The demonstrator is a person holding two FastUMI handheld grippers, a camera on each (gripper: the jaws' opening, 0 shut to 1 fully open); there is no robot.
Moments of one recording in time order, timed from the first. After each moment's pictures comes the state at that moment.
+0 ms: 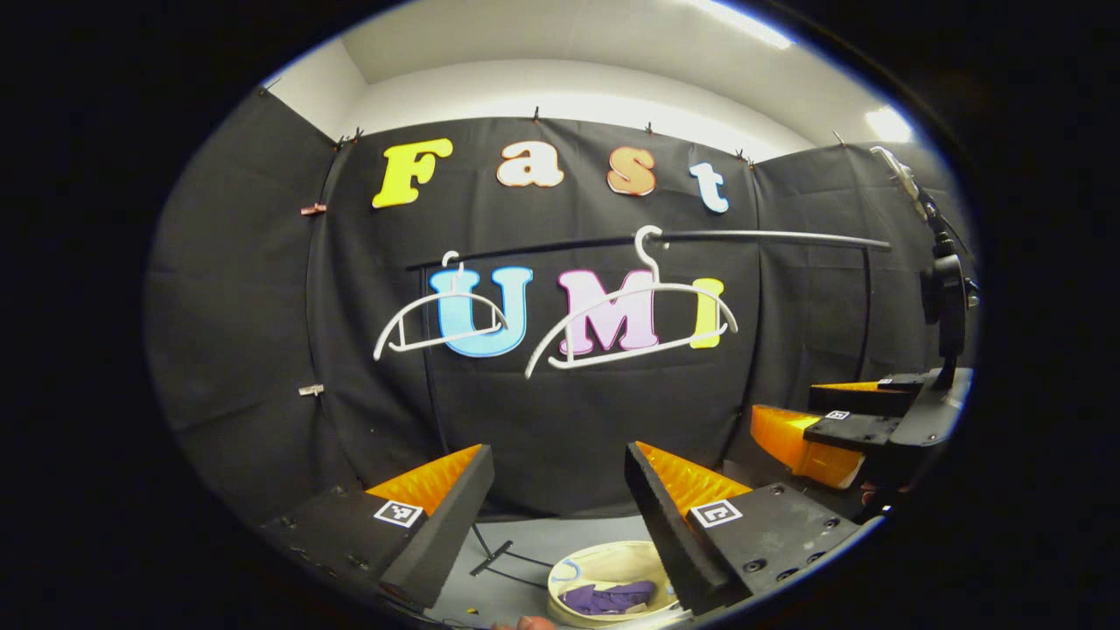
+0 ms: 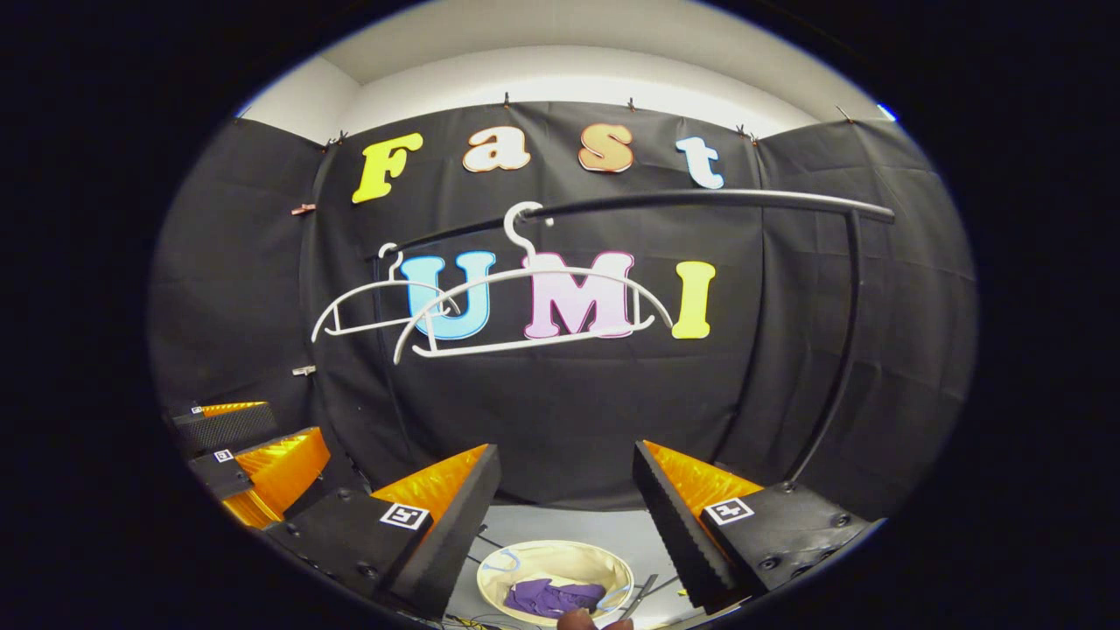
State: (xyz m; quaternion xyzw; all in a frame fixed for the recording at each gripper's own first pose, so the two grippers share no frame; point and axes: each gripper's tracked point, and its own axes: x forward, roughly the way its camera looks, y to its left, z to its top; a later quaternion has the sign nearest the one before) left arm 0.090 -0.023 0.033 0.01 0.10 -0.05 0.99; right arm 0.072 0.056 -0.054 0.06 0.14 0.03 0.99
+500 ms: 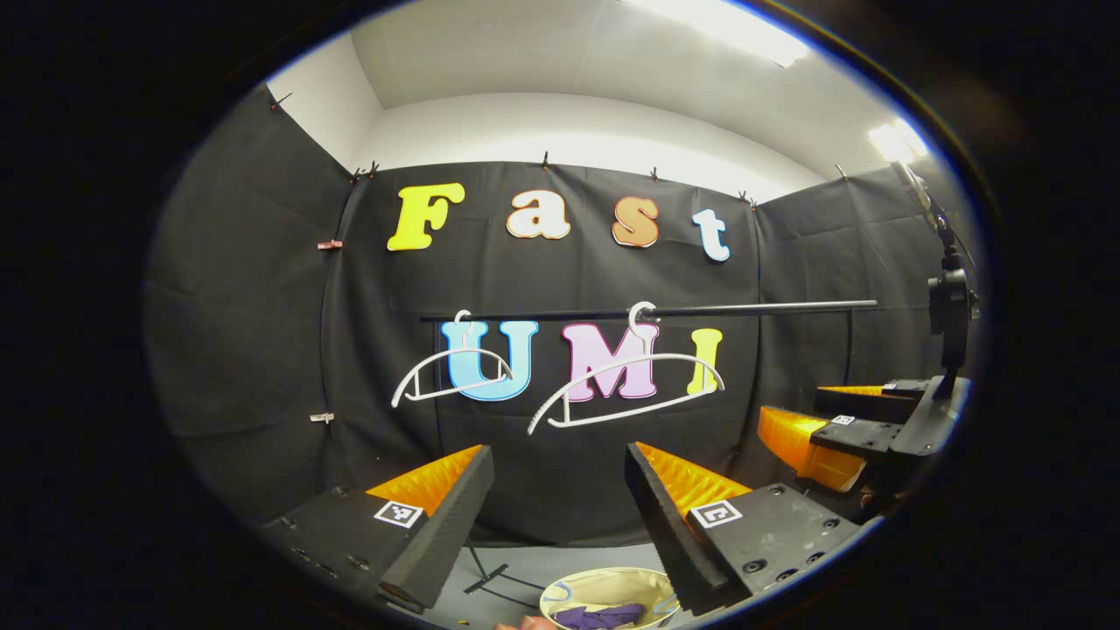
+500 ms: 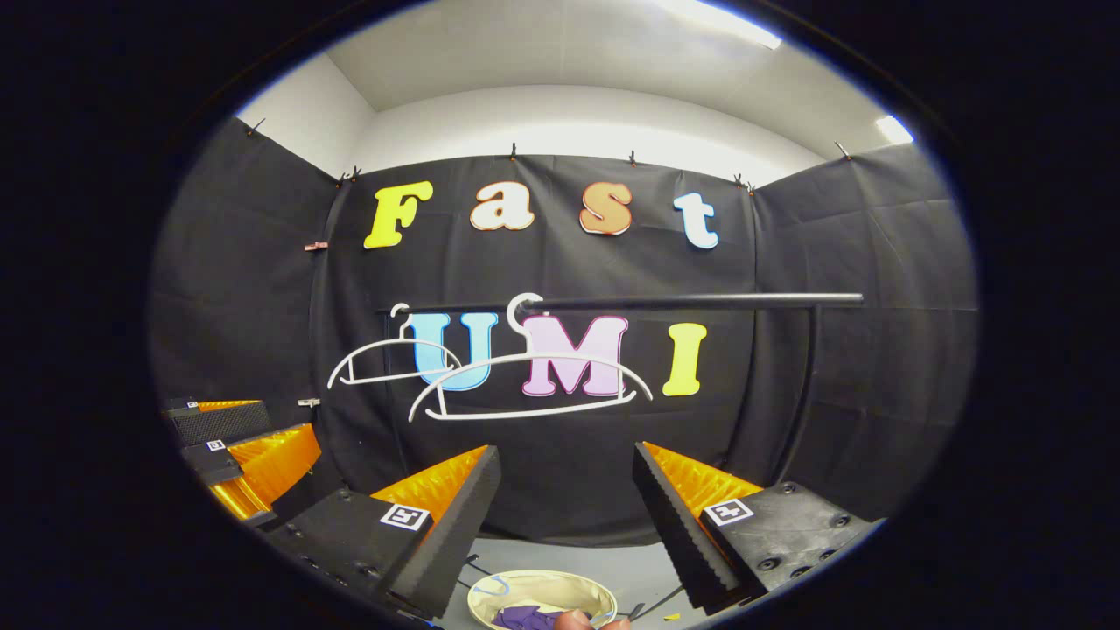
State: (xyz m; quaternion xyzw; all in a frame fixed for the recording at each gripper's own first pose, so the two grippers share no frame) left arm 0.061 -0.029 0.101 0.00 0.04 -0.03 1.00; right arm 0.052 0.029 0.031 0.05 0.04 0.03 1.00
